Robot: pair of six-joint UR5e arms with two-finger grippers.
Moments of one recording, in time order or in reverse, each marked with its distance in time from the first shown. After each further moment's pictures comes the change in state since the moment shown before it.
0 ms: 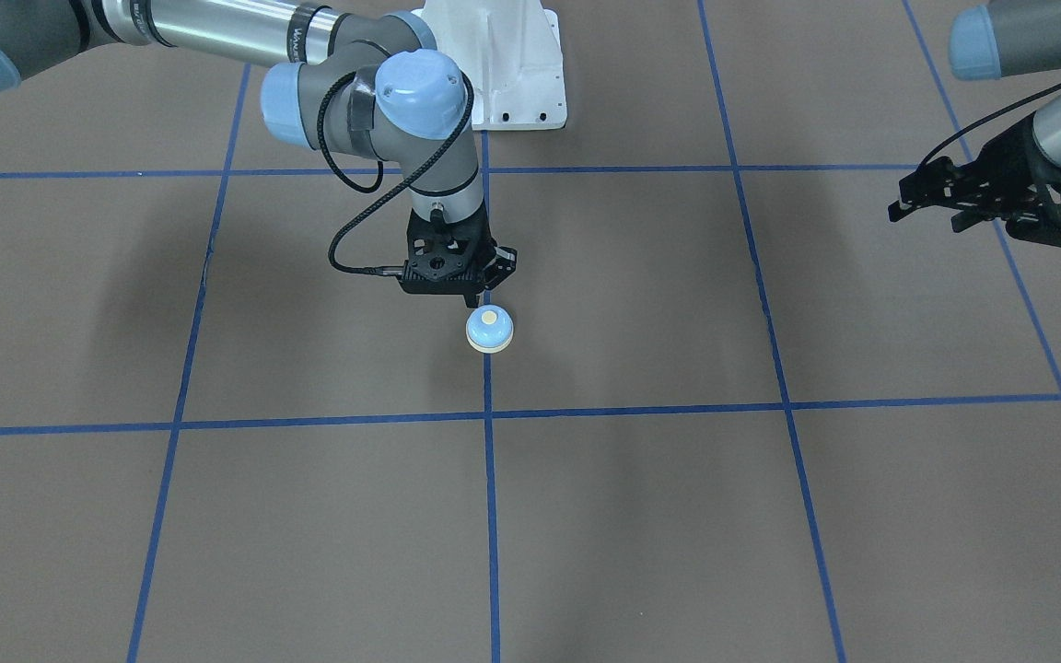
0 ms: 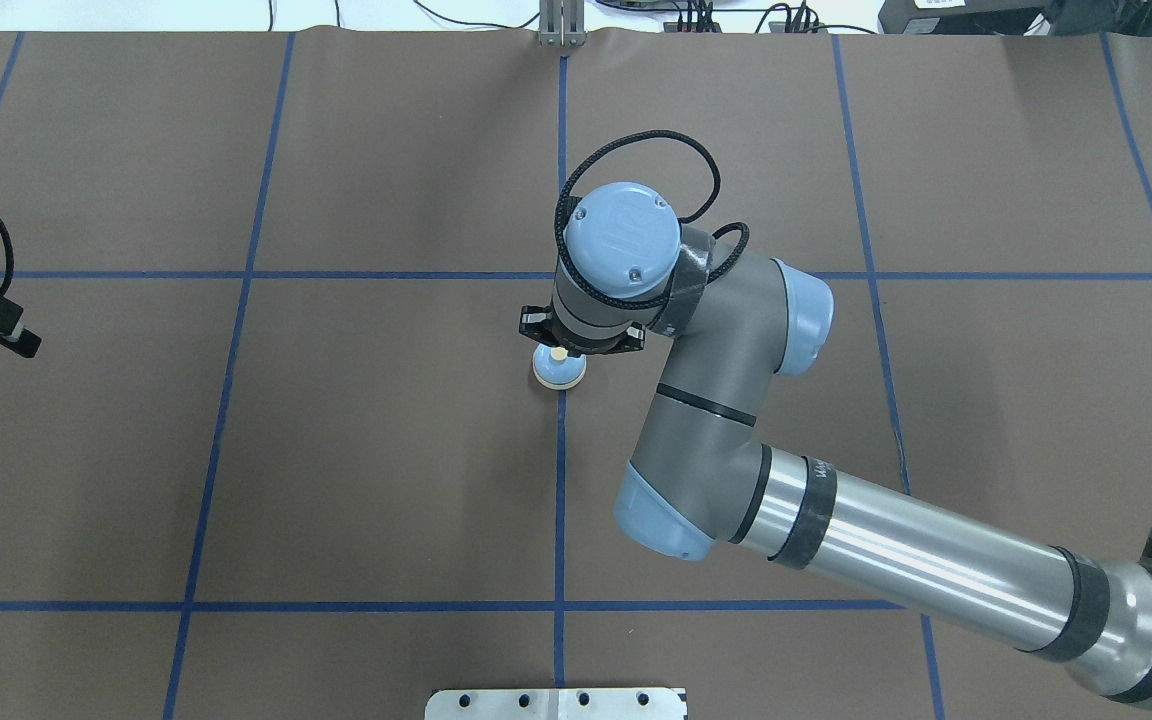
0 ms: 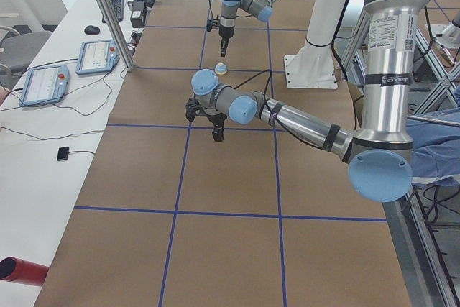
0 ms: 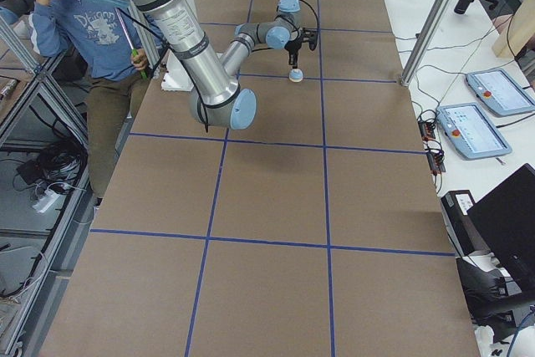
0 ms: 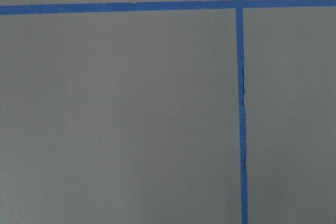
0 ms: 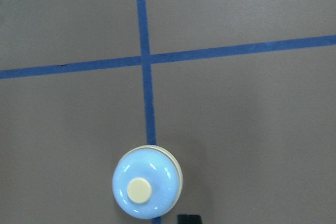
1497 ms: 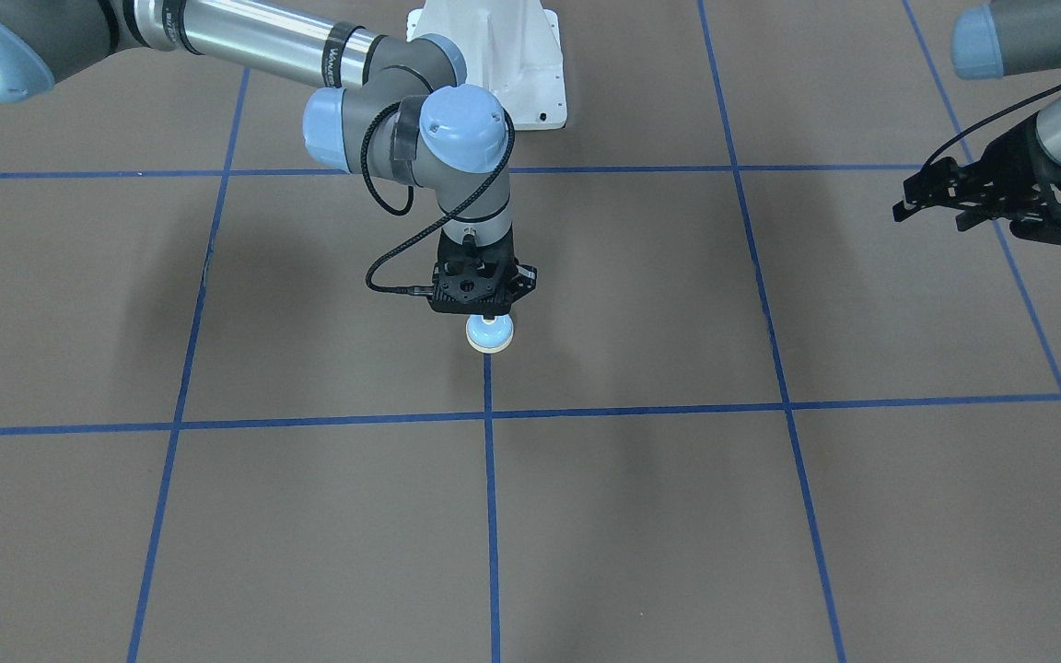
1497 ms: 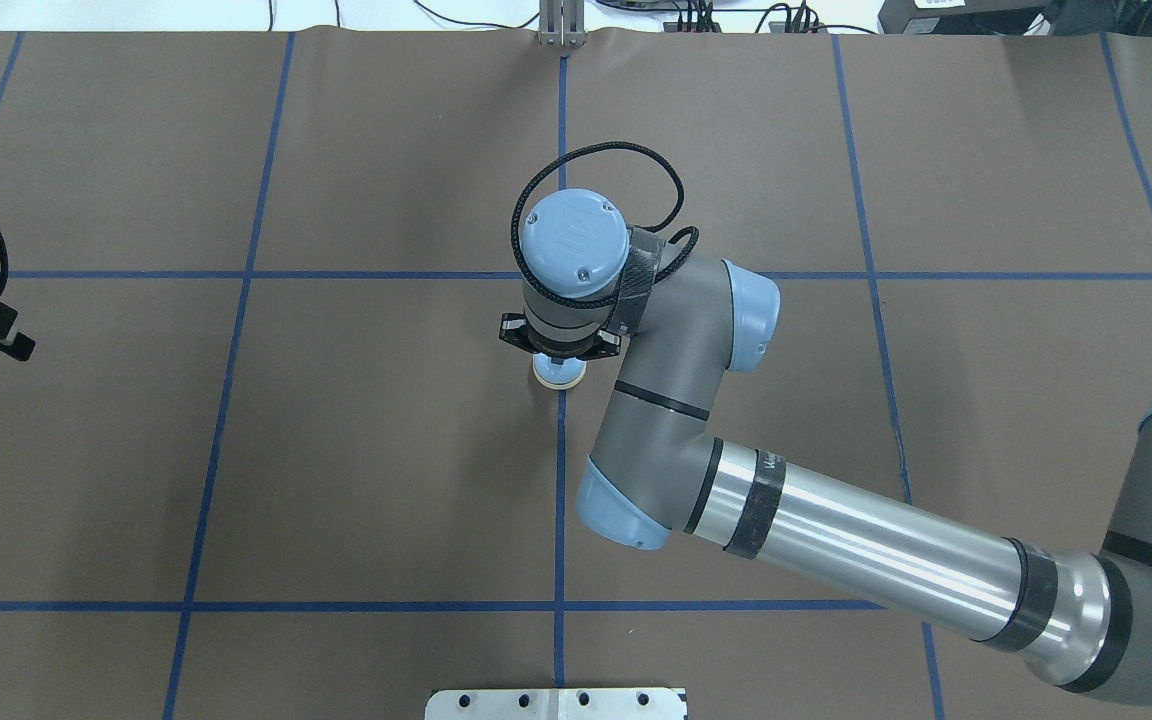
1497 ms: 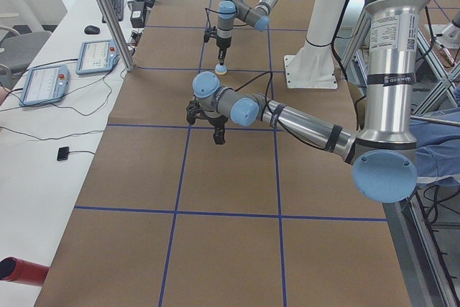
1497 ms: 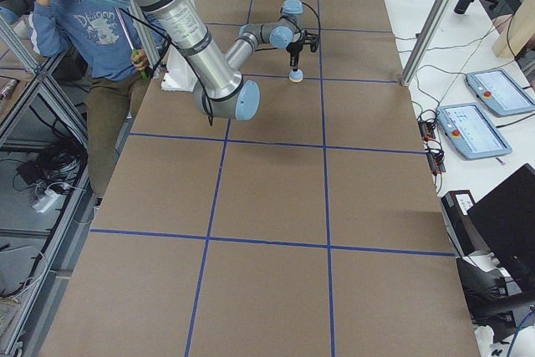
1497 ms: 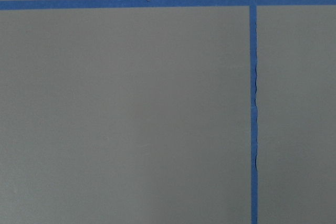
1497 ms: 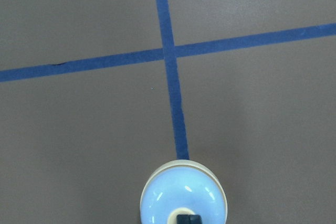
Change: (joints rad) left arm 0.000 0.008 0.000 -0.001 0.008 0.000; right arm -0.008 0.058 -0.102 0.003 0.017 0.000
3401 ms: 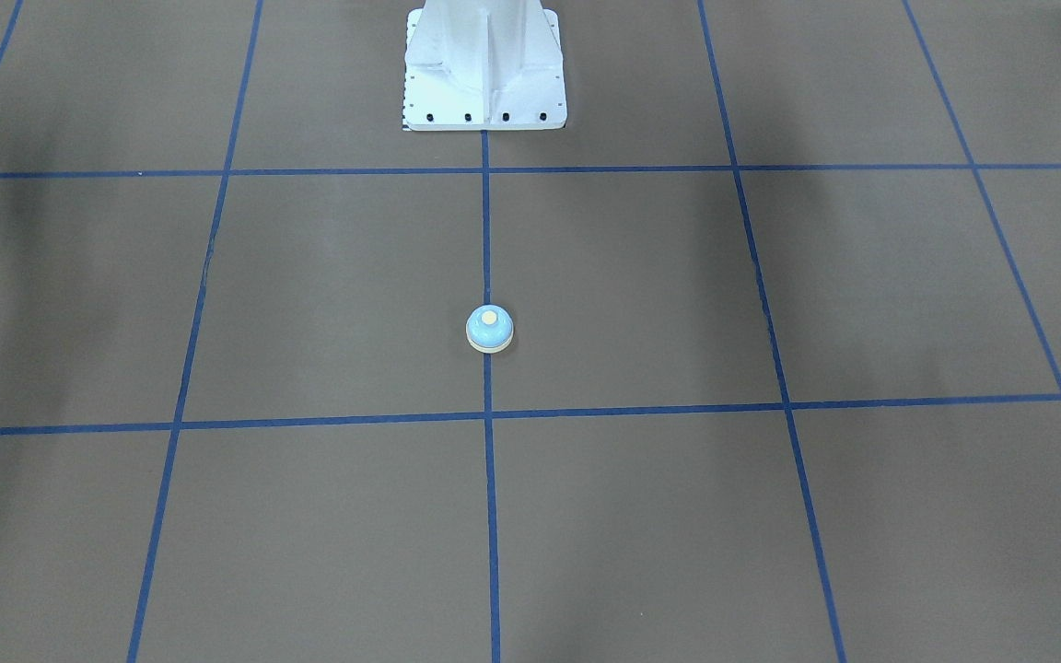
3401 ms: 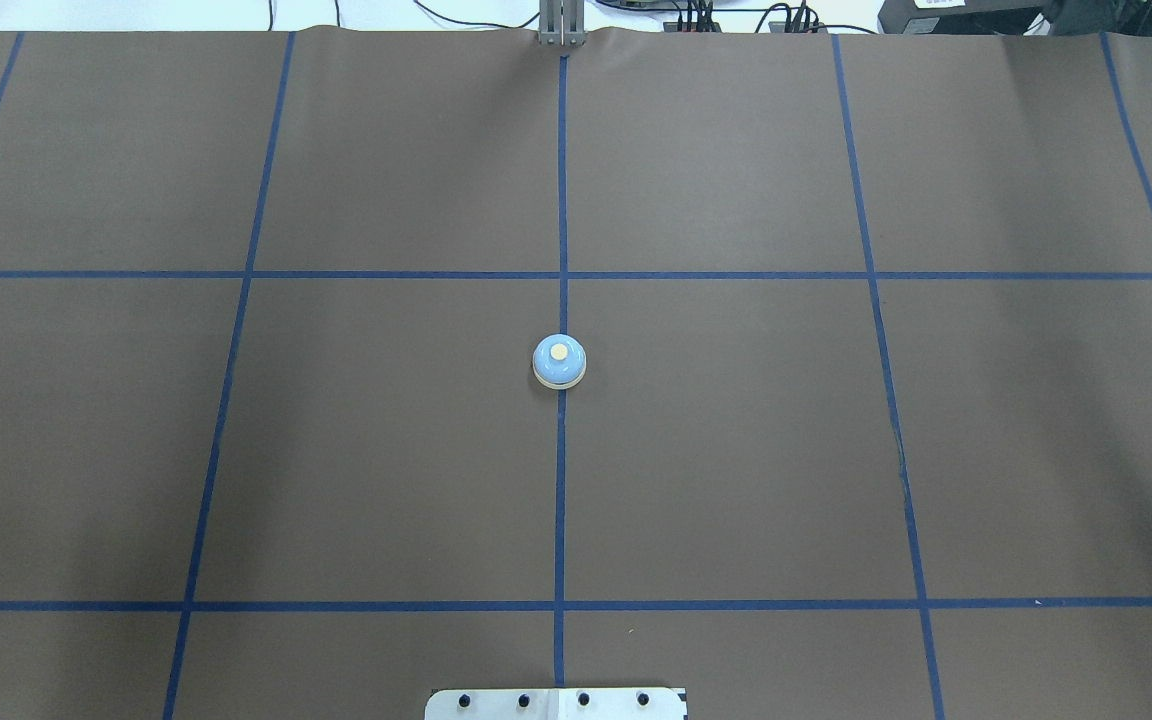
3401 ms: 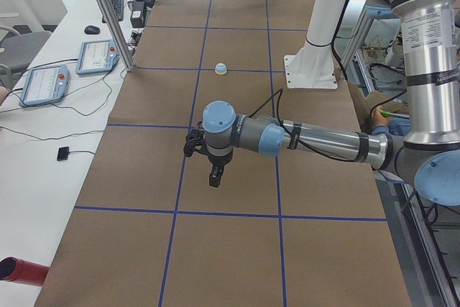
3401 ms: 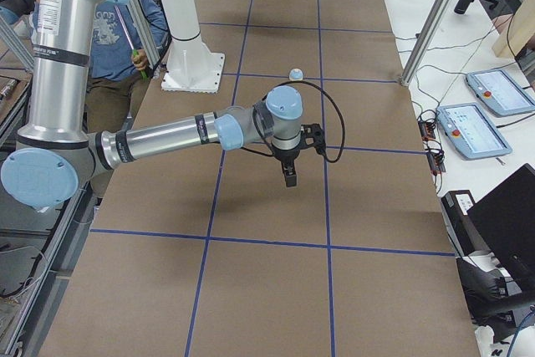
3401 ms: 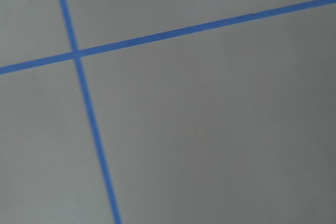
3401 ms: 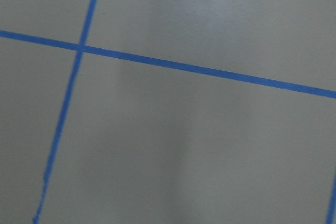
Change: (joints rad) left arm -0.323 0.170 0.060 0.001 0.102 0.522; right arm 0.875 -1.064 0.559 -0.003 0.502 -1.238
